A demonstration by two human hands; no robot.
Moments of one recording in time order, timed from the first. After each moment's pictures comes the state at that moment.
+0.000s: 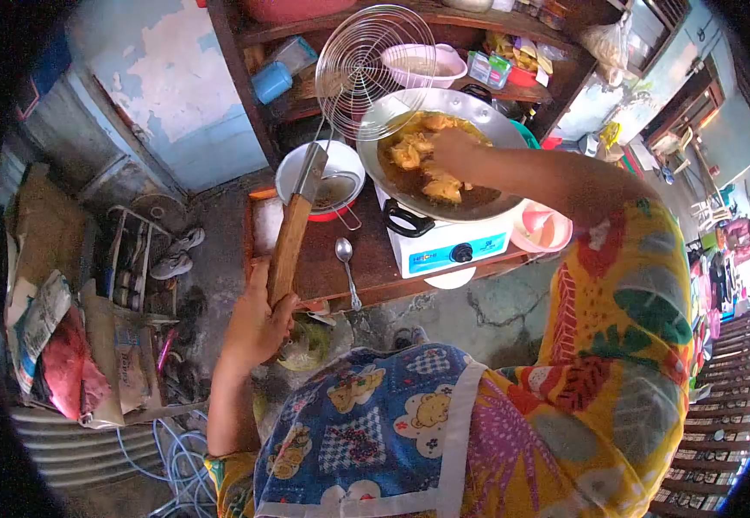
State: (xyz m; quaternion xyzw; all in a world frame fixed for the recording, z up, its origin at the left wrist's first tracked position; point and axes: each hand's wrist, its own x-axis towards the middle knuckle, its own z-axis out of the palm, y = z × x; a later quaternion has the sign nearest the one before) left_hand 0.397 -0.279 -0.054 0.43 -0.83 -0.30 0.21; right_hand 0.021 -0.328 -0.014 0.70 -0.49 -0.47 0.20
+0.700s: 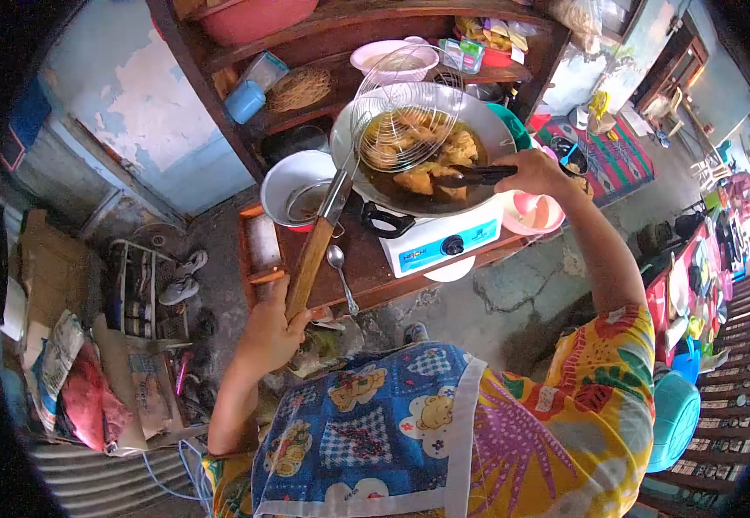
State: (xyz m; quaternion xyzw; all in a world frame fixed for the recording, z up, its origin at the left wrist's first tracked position) left_hand 0.365 -0.274 -0.044 0.35 -0.87 -0.31 0.14; right_hand -0.084 -0.194 -0.017 0.58 -0.81 0.05 -0.08
